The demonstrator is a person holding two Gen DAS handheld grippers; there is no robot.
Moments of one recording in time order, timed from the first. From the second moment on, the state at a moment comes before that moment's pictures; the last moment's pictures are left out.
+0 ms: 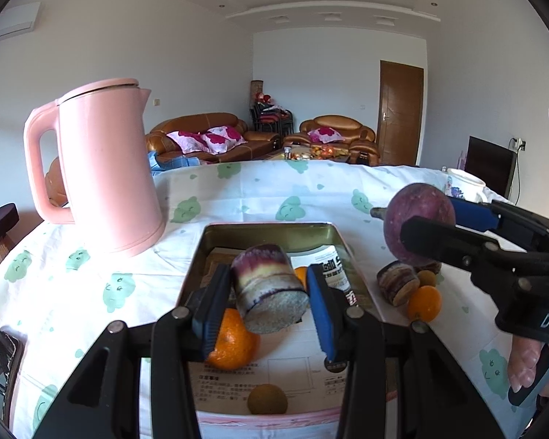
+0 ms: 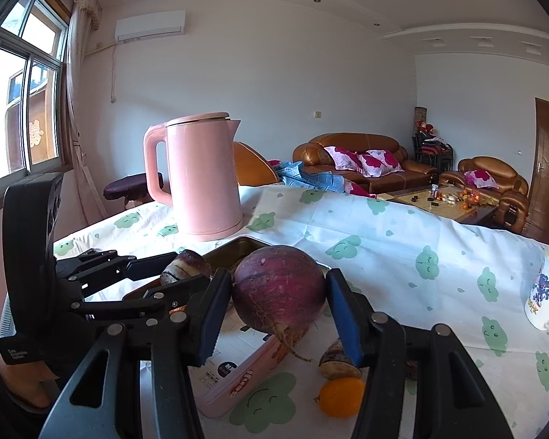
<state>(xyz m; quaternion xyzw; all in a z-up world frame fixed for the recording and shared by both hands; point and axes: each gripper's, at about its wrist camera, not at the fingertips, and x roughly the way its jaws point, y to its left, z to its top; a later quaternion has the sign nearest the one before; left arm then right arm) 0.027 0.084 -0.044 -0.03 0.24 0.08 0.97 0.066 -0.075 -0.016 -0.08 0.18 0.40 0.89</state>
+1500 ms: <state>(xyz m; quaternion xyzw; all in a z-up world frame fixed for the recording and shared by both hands) 0.028 0.107 -0.055 -0.02 0.30 0.05 0.95 0.084 -0.024 -0.052 -0.10 0.26 0.44 0.86</state>
